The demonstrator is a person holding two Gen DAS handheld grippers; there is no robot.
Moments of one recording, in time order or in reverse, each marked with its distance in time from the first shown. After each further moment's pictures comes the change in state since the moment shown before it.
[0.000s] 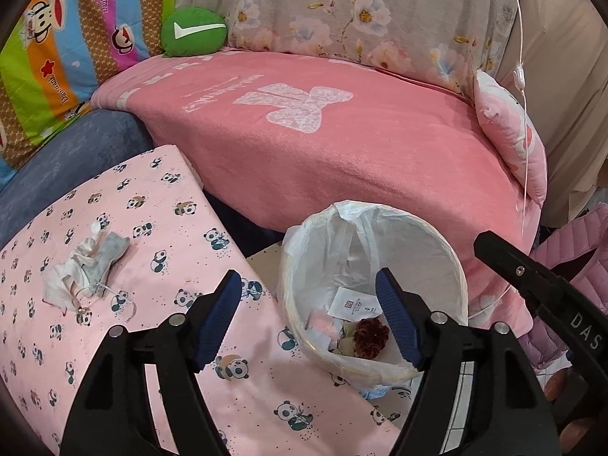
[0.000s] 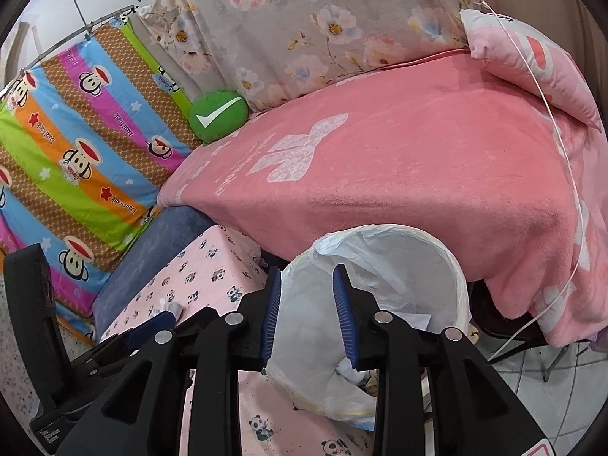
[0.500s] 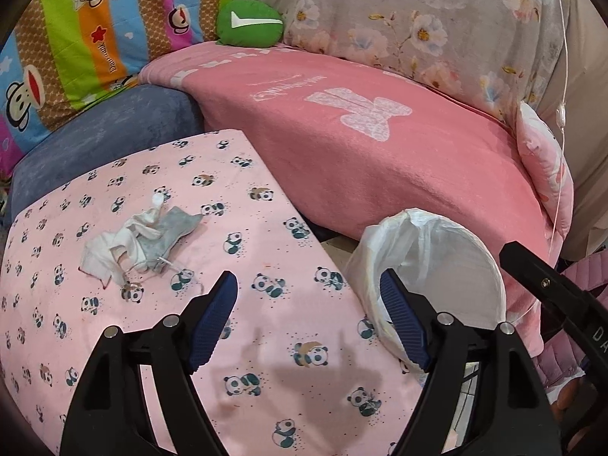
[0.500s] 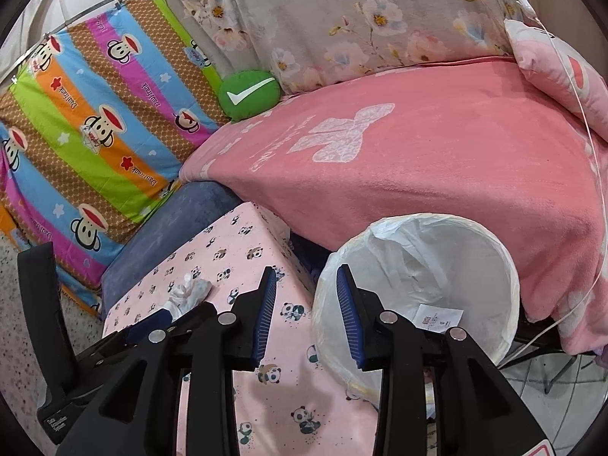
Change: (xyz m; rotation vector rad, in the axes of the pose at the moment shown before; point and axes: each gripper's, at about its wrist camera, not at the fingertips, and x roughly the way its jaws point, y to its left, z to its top) left arm -0.020 0.077 -0.014 -0.137 -0.016 0.085; right arm 0.017 0.060 -0.016 -0.099 0.051 0.055
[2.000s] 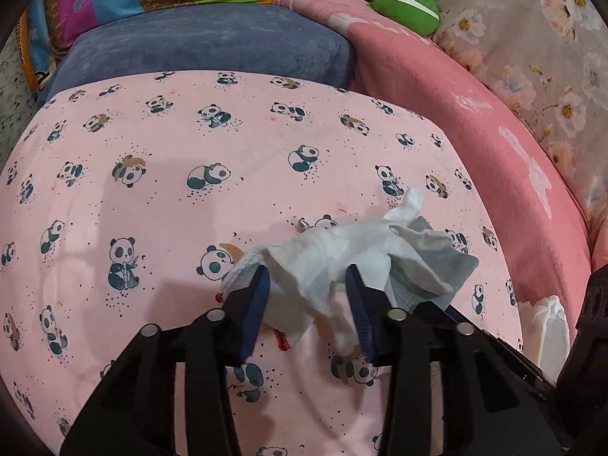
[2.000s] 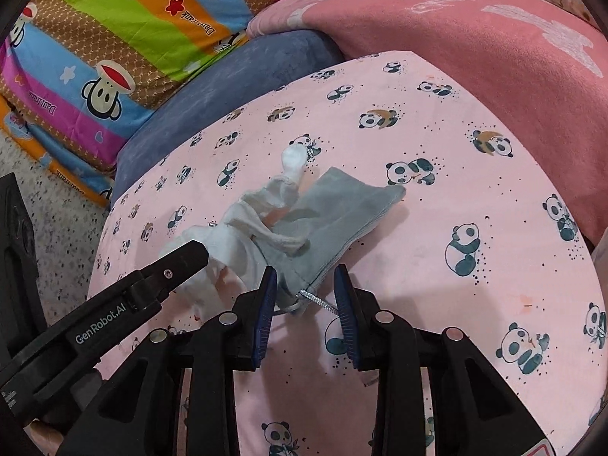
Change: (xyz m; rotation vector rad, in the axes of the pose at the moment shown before) left arm 0.073 0.240 -0.005 -0.387 0.103 0.101; right arm 0.253 0.208 -0.086 -0.221 0.439 0.141
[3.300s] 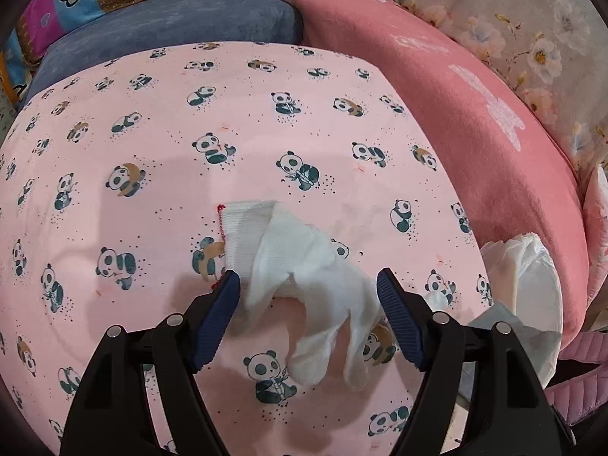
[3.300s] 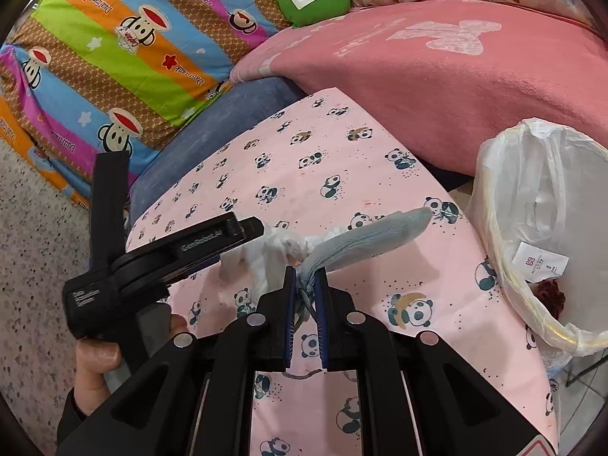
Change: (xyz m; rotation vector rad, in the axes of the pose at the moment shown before) left arm 0.005 -0.086 -0.050 0.093 0.101 -0.006; right arm -0.145 -0.068 -0.082 0.096 -0.151 -0.001
